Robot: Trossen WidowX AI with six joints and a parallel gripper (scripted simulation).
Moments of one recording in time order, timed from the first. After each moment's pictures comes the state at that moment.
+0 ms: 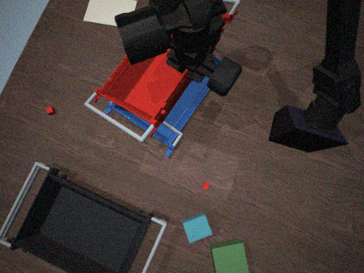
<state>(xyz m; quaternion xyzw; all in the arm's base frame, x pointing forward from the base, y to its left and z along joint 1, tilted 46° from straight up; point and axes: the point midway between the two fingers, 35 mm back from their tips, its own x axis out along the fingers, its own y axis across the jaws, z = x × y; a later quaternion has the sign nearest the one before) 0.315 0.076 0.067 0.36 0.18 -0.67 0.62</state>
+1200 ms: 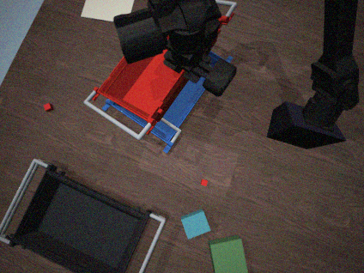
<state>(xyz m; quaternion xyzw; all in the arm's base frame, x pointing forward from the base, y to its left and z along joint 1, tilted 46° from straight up) 0.319 0.065 0.054 0.36 0.18 -0.68 0.62</state>
